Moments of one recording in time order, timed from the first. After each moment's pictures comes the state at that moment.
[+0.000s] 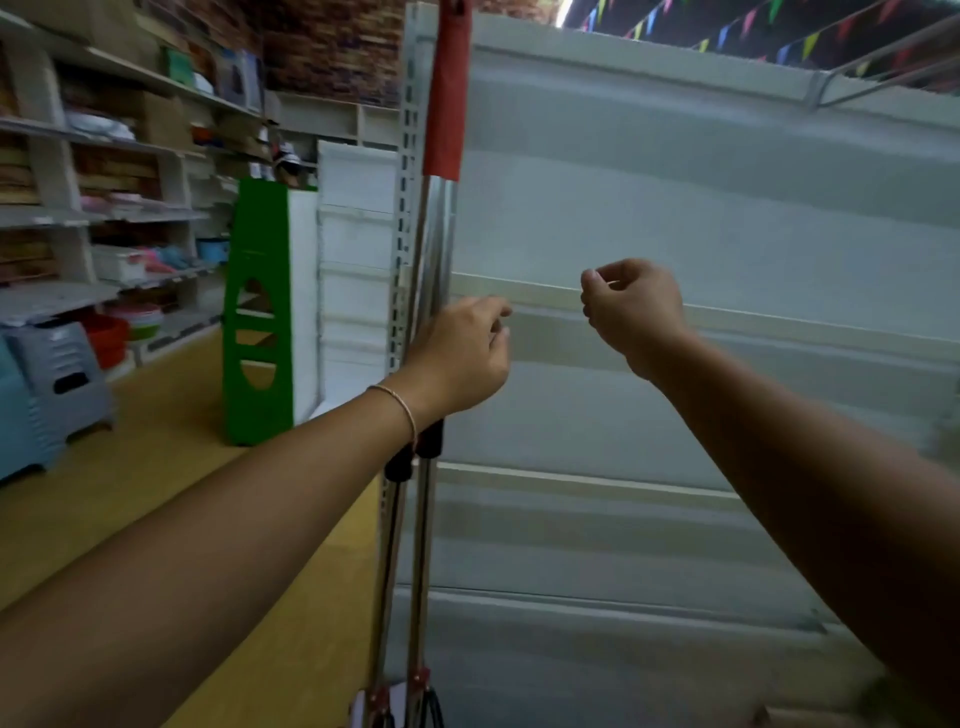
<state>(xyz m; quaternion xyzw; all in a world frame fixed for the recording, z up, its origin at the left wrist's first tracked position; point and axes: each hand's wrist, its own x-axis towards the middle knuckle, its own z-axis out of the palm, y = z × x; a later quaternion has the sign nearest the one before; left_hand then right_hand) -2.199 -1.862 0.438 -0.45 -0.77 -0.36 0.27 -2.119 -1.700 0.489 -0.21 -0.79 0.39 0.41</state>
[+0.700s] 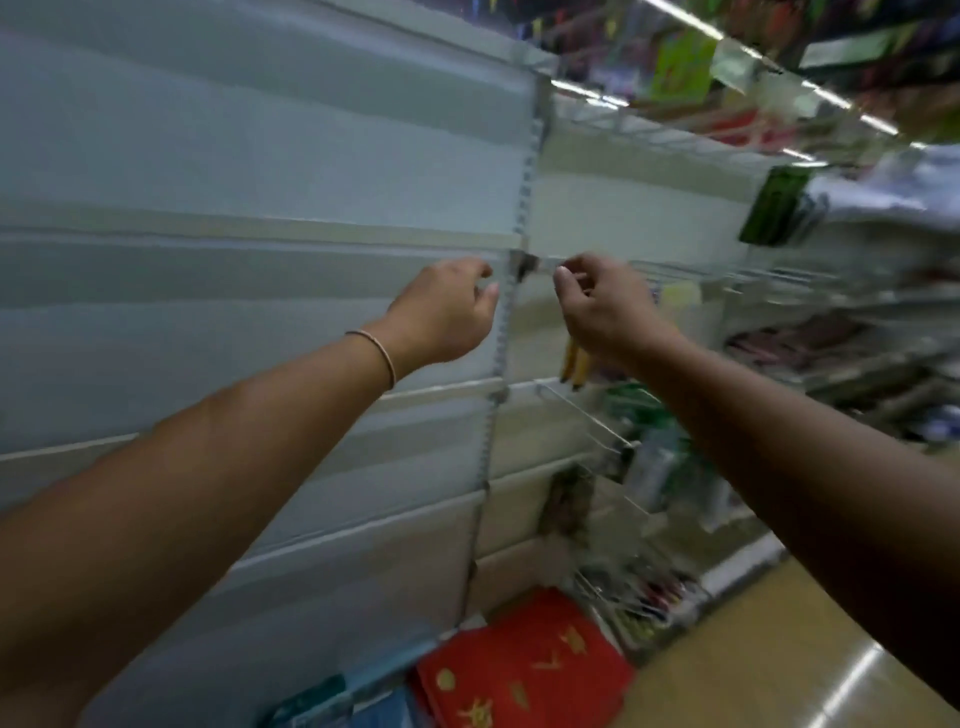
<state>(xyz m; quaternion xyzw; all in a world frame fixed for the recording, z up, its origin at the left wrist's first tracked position) -1.870 -1.518 0.445 -0.61 -0.69 -0.37 0.12 -1.715 -1.435 0.457 -0.37 -0.82 0.13 0.41</state>
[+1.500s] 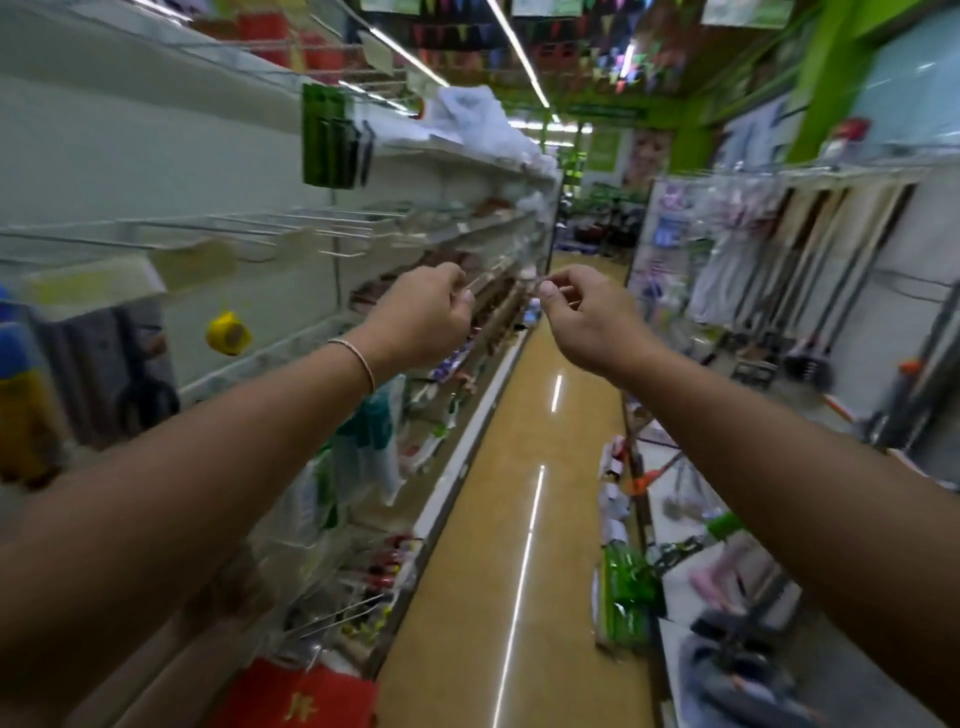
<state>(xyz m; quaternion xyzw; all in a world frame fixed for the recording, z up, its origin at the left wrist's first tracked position) -1.489 -1.169 0.424 -0.82 -0.44 -0.36 -0.03 -1.308 -1.229 0.430 -0.64 -0.65 0.00 0.42</state>
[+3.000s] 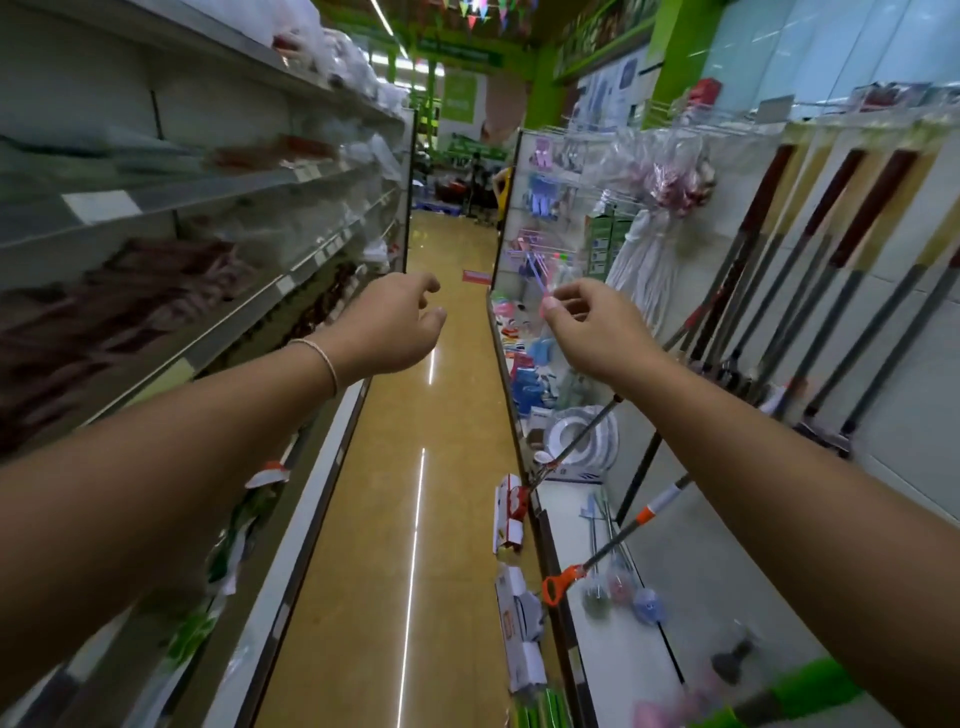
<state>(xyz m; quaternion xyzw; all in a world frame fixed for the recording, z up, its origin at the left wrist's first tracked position) -0.996 -0.476 0.365 -0.88 -0.32 -0.32 -0.13 -0.813 -0.607 0.384 -0.77 -0.50 0.00 0.39</state>
